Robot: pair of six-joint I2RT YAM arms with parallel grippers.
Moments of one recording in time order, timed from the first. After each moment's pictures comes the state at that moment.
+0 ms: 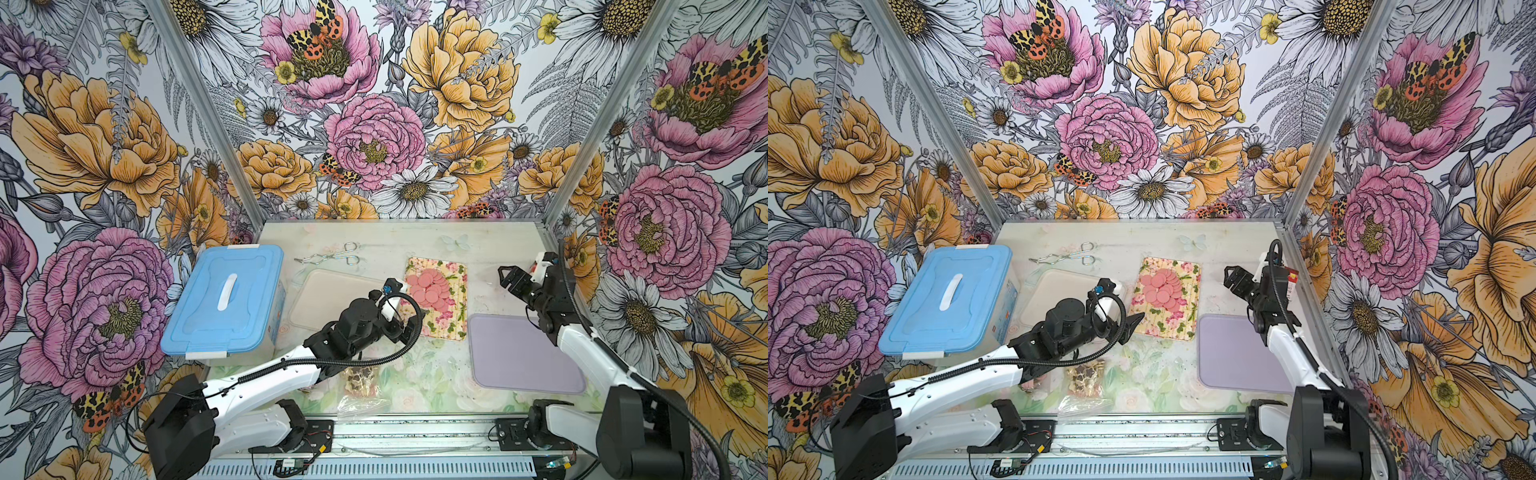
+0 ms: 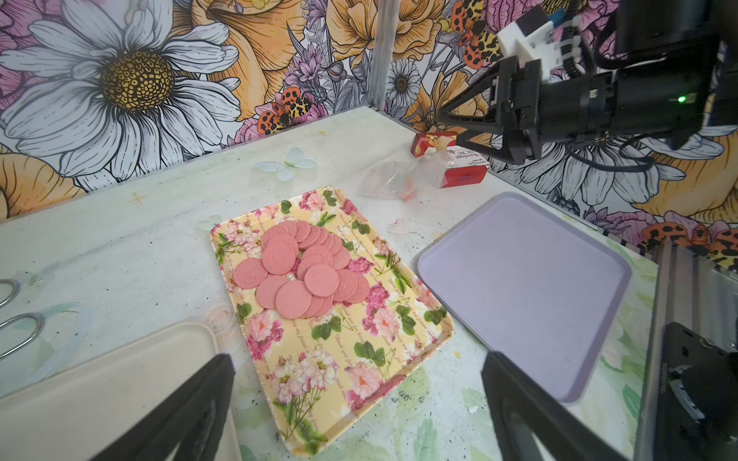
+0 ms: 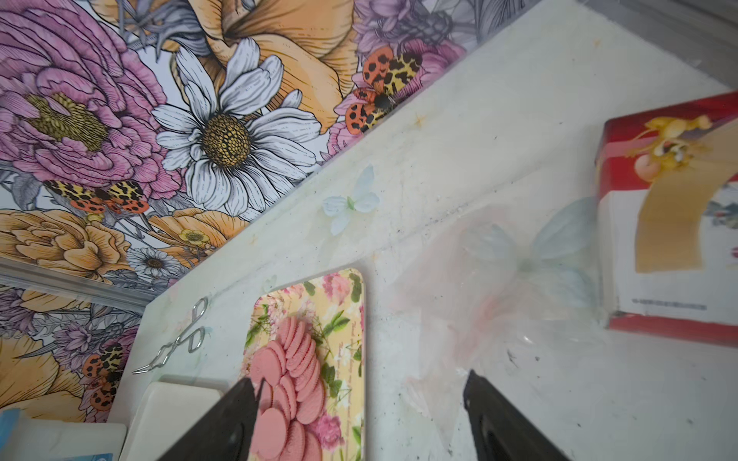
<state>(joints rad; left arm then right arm) -0.89 1.10 0.63 0.15 -0.08 -0.14 -0.08 1.10 0.62 0.02 -0.28 0.57</state>
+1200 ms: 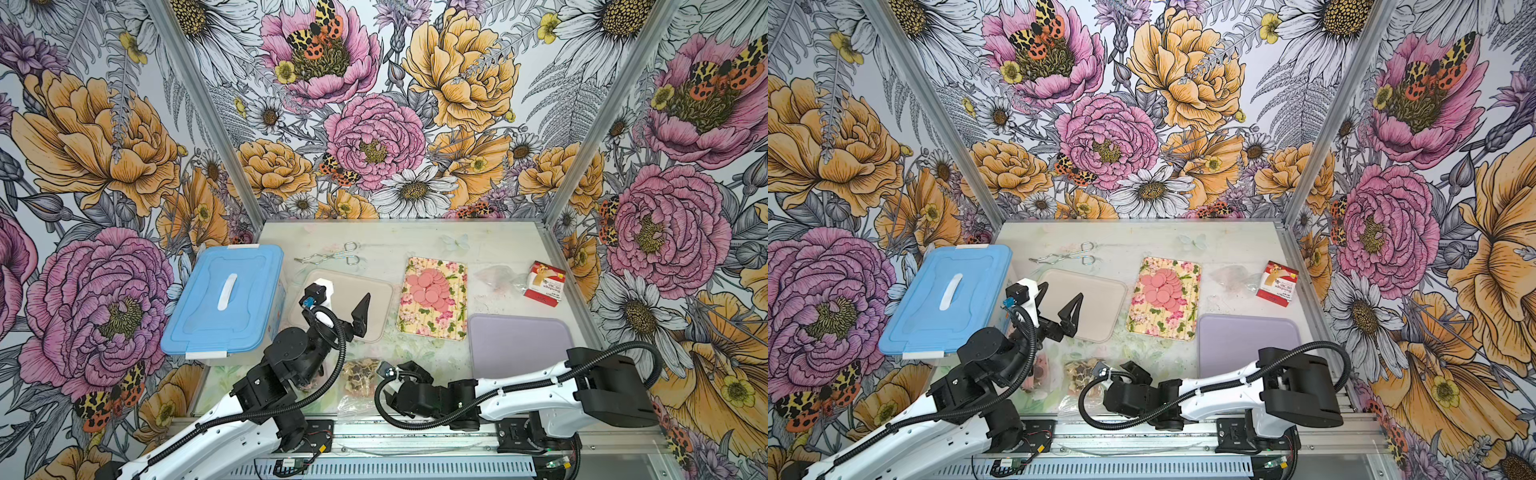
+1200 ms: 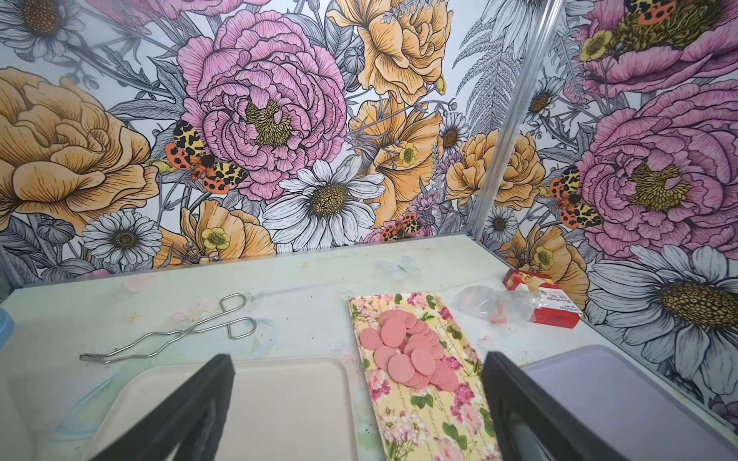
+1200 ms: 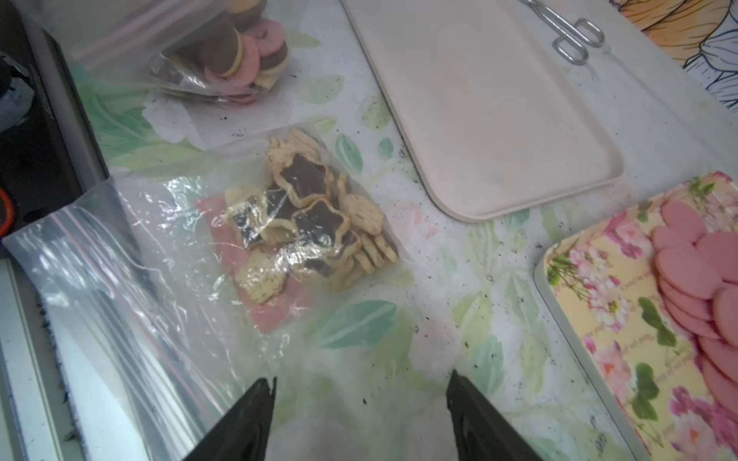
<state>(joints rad) -0.91 0.52 0.56 -0.08 -0.51 -0.14 1.48 1.54 0.70 0.02 0.47 0.19</state>
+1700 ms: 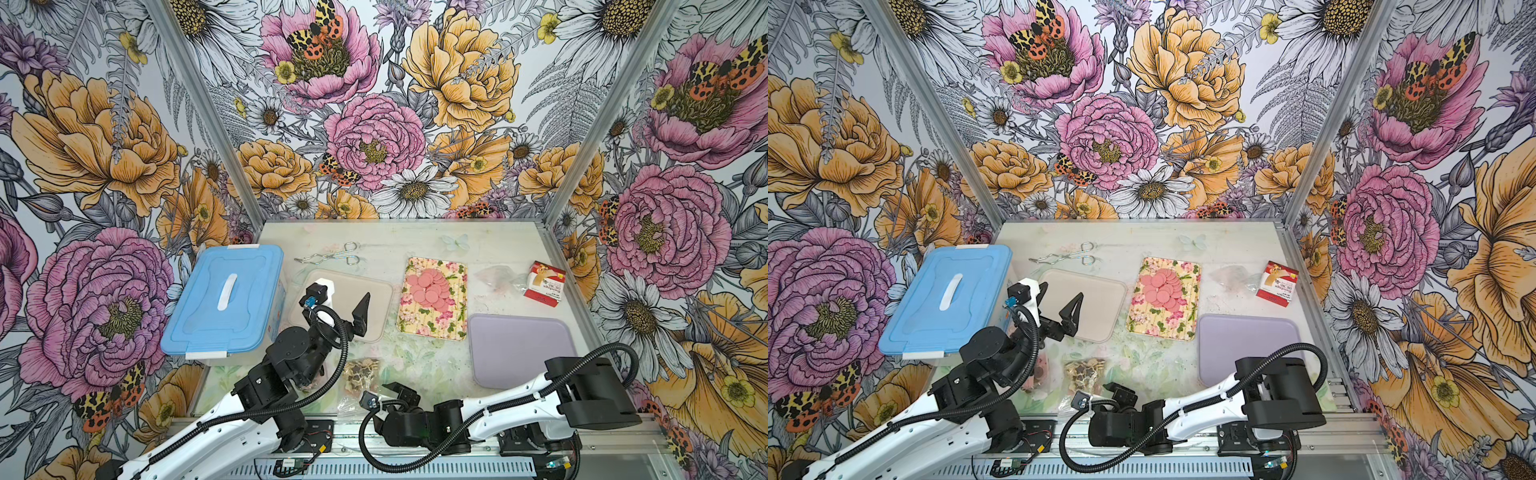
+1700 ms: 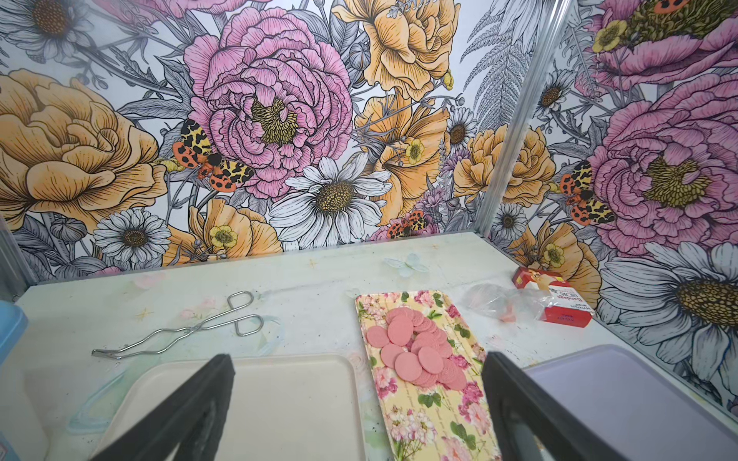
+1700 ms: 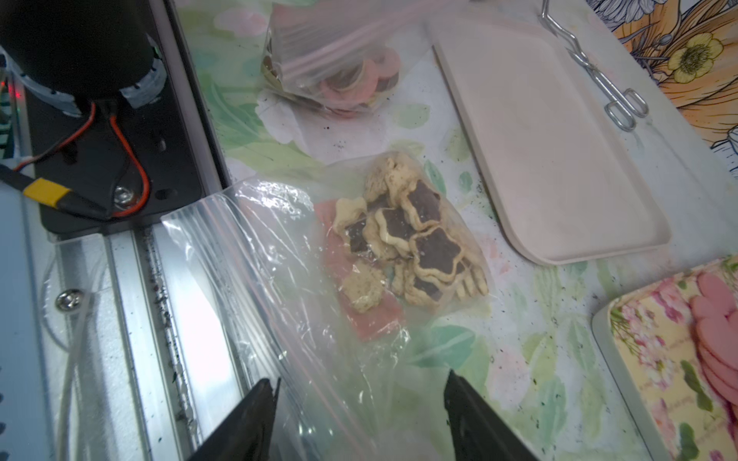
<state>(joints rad) -0.91 0.54 0.56 -0.08 -0.52 -0.14 1.63 1.62 0.78 -0.01 0.54 0.16</state>
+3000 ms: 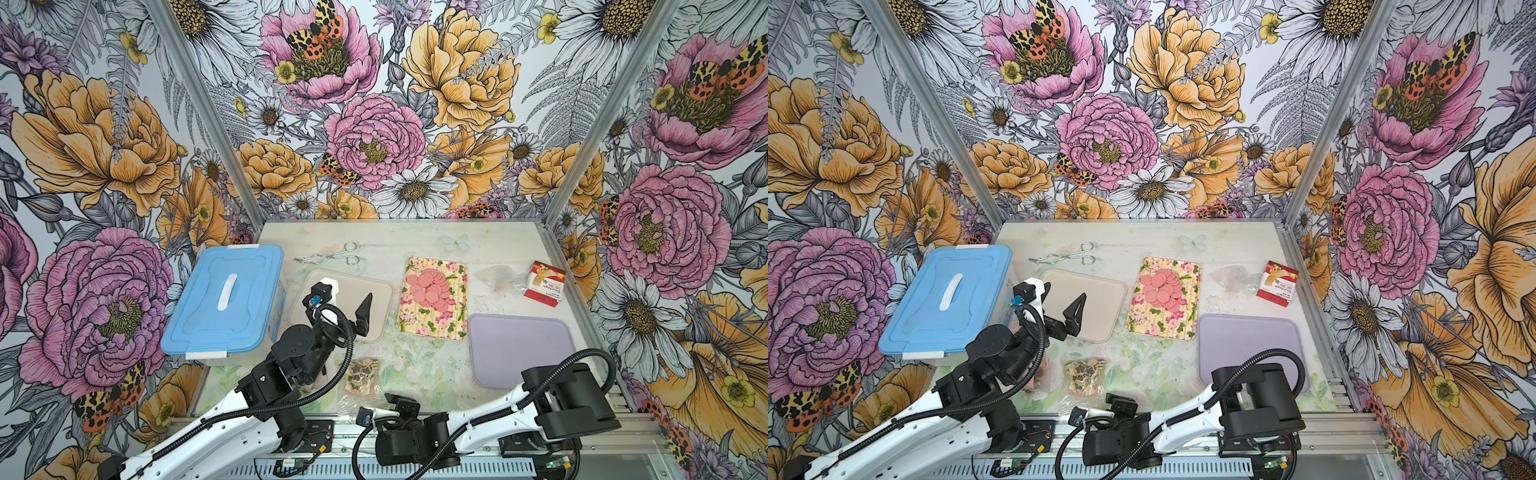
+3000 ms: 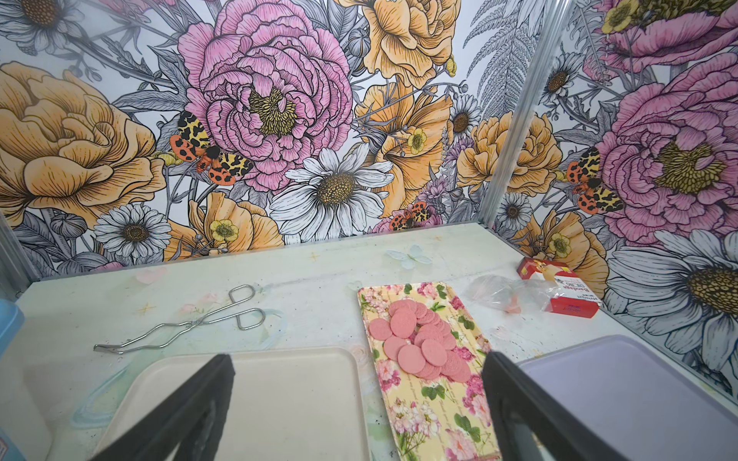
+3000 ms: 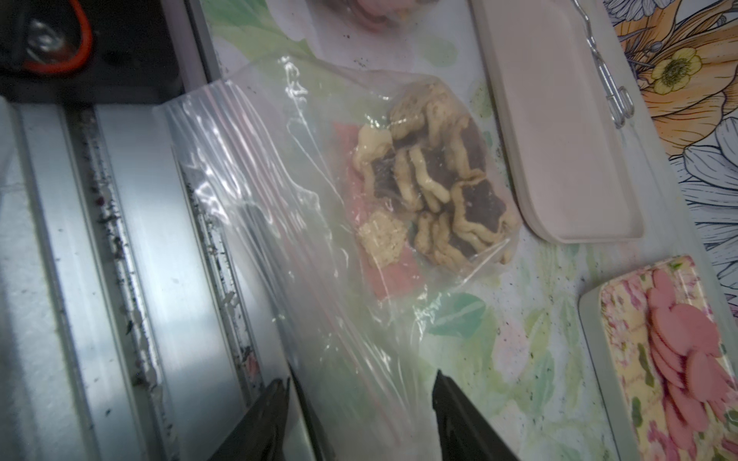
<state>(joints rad) -0.91 0.56 0.56 -0.08 -0.52 -0.13 1.68 1.75 0.84 -0.12 0.66 0.14</state>
